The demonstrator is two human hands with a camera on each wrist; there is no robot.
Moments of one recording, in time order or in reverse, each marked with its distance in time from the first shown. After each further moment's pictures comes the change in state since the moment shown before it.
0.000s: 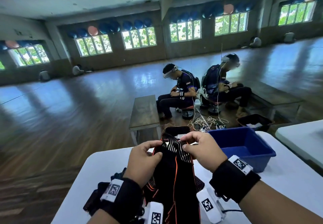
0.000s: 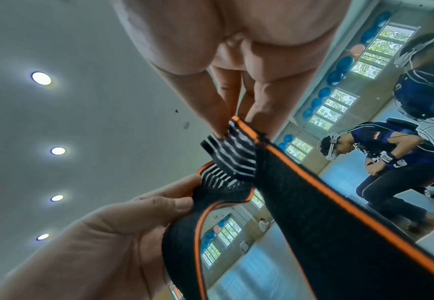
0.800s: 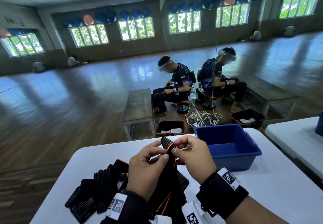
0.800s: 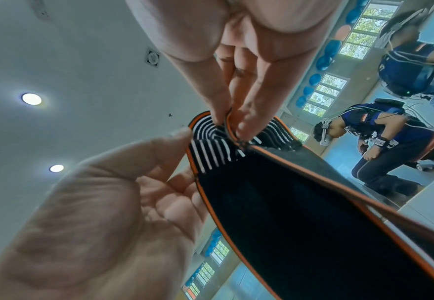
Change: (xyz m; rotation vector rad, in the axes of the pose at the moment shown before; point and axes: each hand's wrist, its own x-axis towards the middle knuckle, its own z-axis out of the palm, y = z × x) left_hand -0.019 -0.006 0.083 -0.245 0.113 0.147; right_hand -0.018 0.015 -0.022 0.295 0.081 0.113
